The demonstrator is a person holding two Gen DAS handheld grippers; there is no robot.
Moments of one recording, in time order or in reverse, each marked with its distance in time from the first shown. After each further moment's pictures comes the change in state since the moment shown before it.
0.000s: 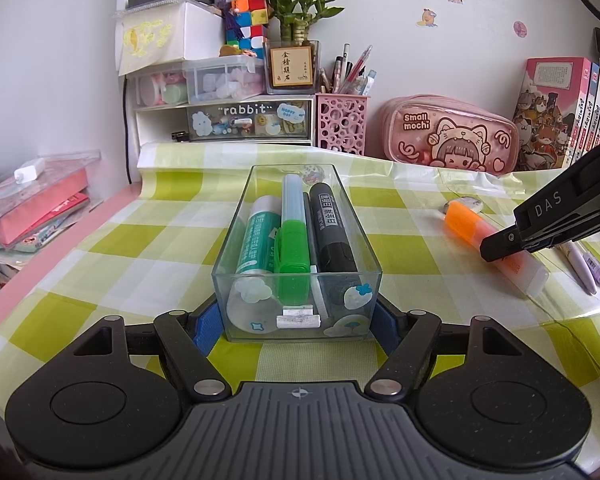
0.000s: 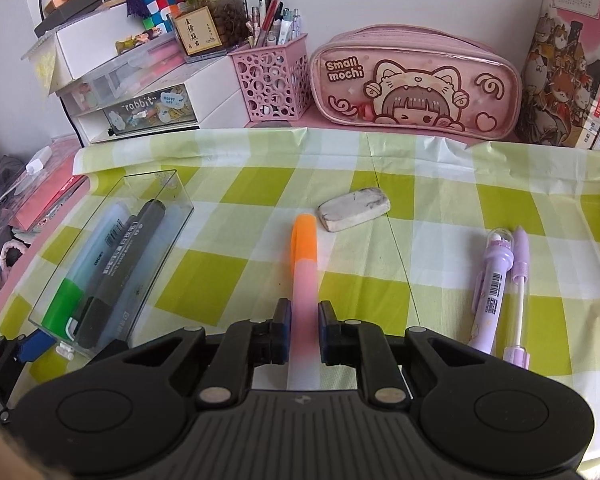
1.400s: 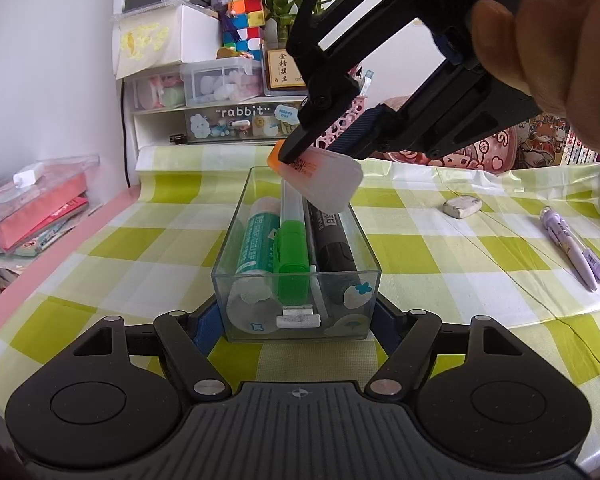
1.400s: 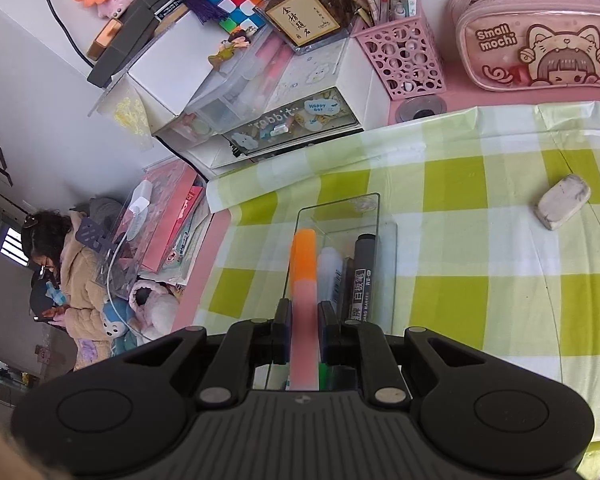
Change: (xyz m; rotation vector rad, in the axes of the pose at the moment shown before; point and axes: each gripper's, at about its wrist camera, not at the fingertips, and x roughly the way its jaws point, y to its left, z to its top) left arm 0.001 0.001 0.002 0.010 -0.003 -0.003; right arm 0.013 0.090 0.066 0.264 0.167 0.347
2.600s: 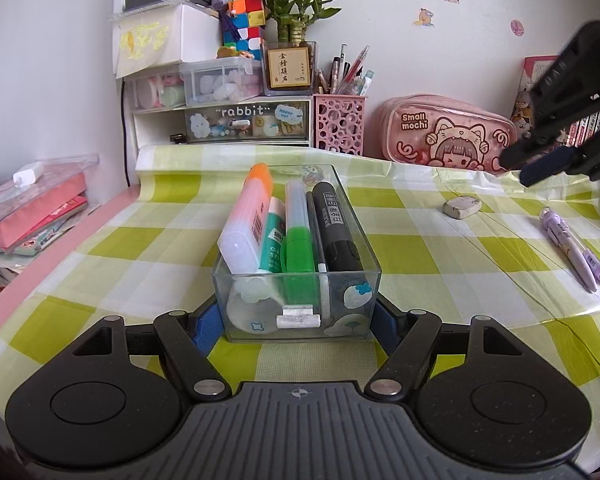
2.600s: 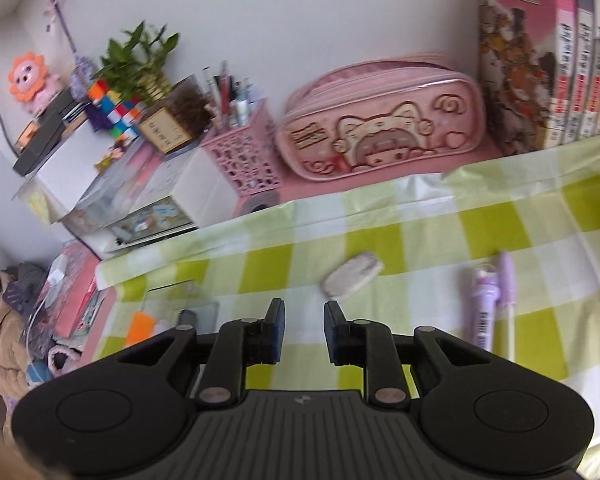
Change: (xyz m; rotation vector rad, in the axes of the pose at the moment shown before) left arm 0.000 -0.001 -0.001 -0.001 0.000 0.002; right arm -0.087 -0.107 -0.002 0.042 -0.269 -0.249
